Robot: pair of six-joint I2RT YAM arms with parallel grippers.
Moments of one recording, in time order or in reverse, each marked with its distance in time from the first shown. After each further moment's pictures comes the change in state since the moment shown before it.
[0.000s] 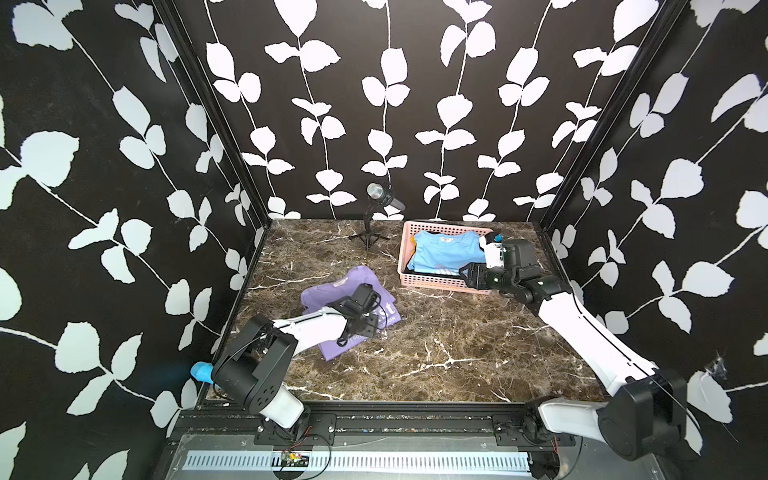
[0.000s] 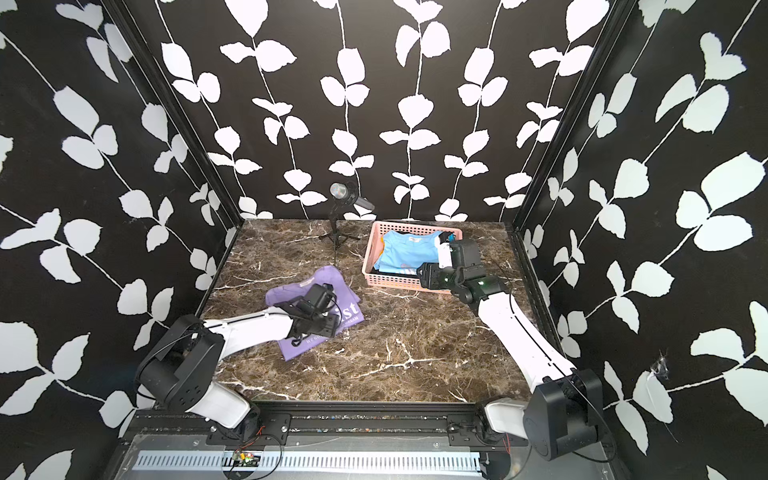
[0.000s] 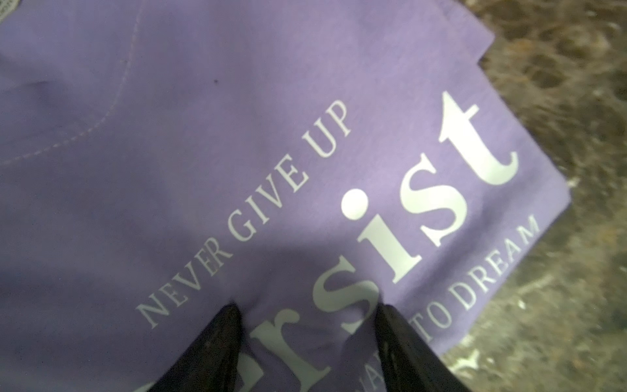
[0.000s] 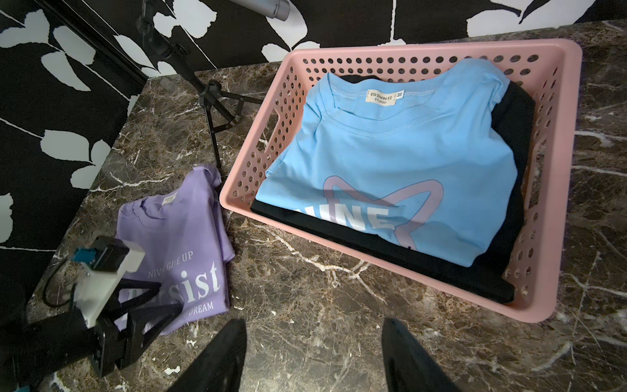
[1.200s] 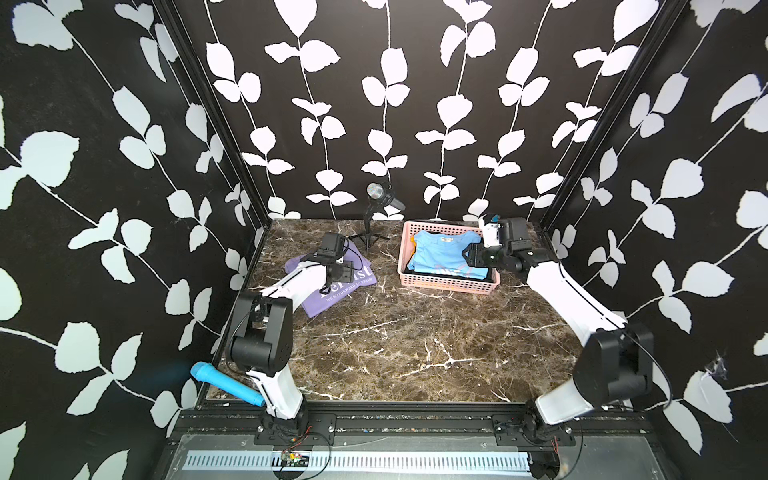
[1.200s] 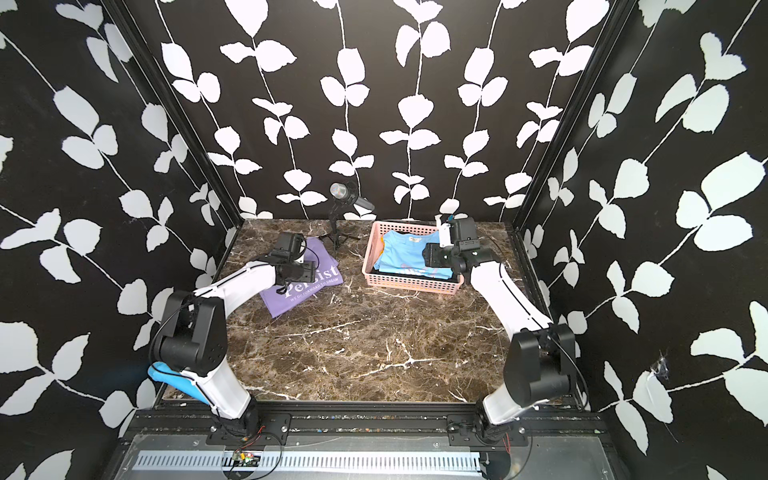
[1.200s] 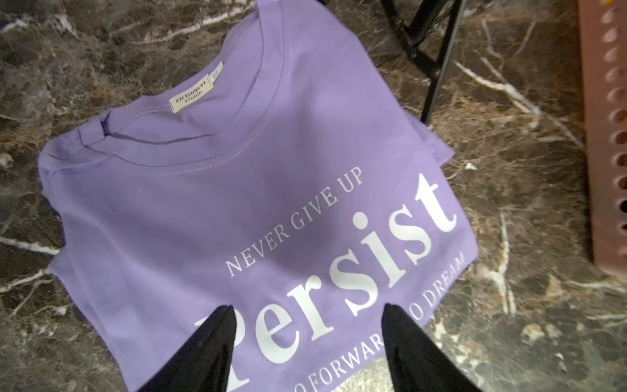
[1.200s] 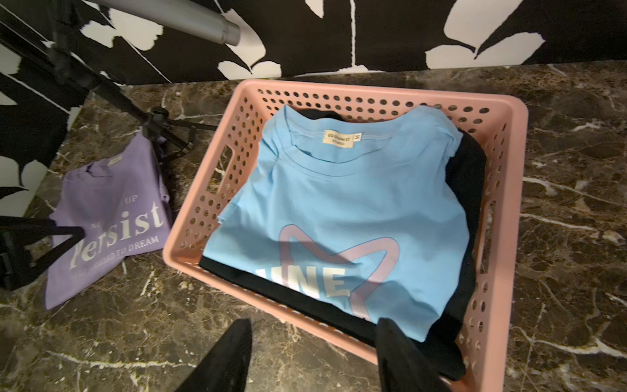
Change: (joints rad) left arm 0.414 0.241 0.500 -0.124 -0.001 0.188; right arm -0.055 0.240 0.229 -0.027 0.029 -0.070
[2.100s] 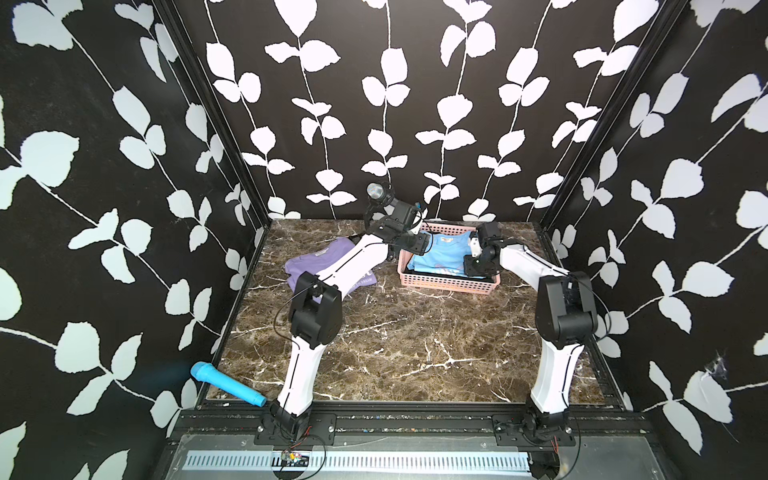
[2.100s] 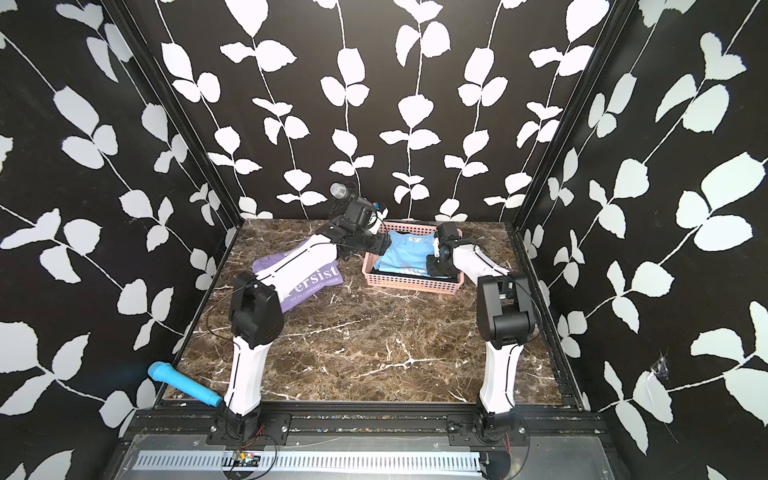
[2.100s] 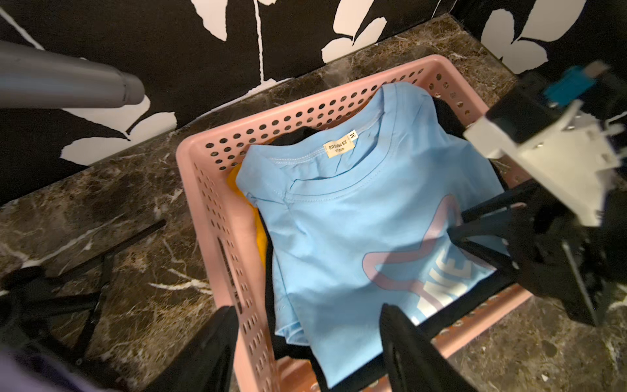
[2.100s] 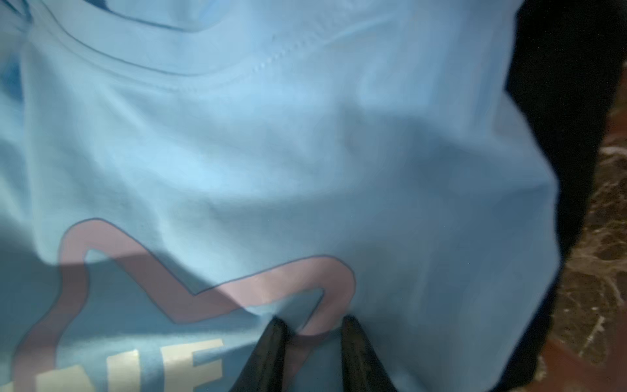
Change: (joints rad) left arm -0.359 0.326 0.697 -0.099 0.143 0.088; right arm -0.058 0.500 0.242 -0.167 0.114 -0.079
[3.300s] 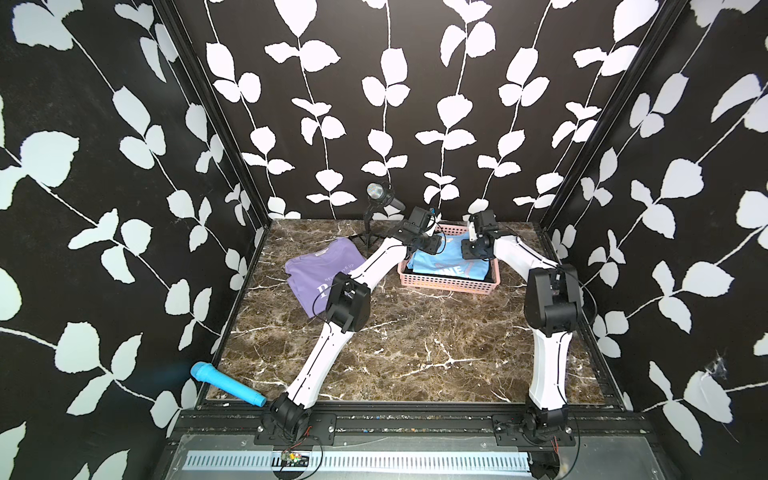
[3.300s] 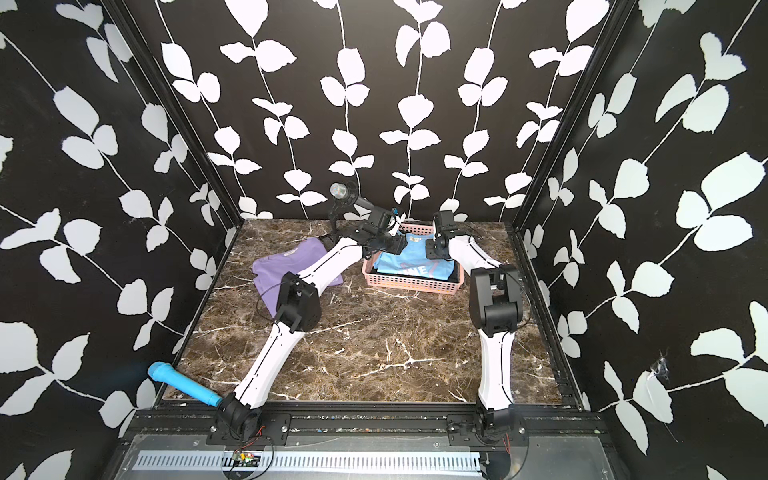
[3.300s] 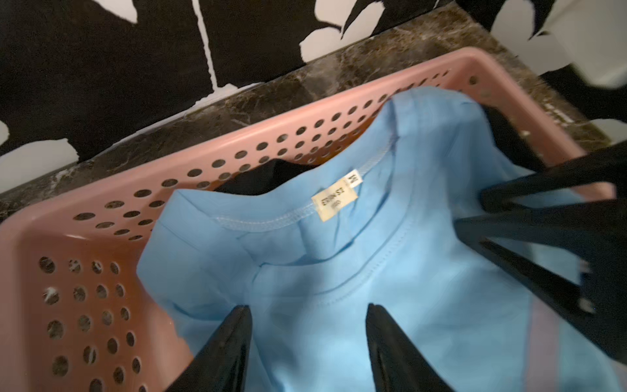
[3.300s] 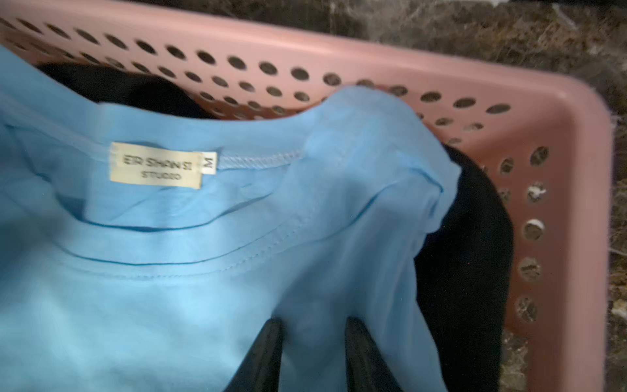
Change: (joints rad) left arm -0.015 0.566 0.631 -0.059 0.070 -0.004; right arm -0.011 0.151 0.224 0.084 0.119 0.004
